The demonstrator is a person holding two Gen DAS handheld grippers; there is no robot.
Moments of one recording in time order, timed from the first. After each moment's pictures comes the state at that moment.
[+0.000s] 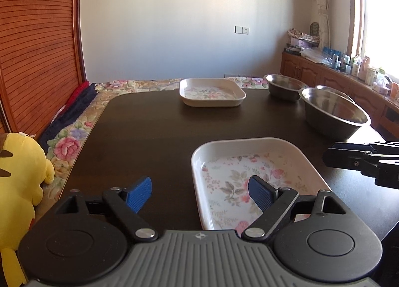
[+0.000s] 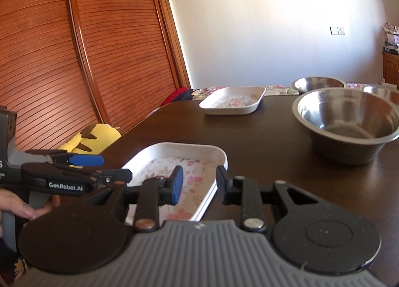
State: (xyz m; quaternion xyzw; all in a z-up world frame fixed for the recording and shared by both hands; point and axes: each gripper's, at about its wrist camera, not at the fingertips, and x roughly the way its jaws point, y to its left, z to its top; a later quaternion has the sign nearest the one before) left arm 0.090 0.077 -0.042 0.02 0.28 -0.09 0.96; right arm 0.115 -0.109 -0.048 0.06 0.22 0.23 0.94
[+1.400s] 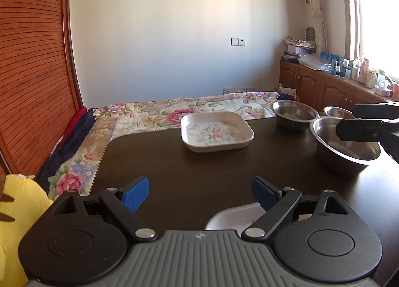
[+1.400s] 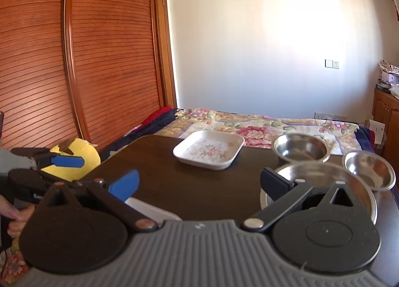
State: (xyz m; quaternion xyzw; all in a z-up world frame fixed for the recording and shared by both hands) left arm 0.150 0.074 -0.001 0.05 0.25 -0.09 0.96; right arm 0.164 -0.120 0.011 0.00 0.18 0.21 0.96
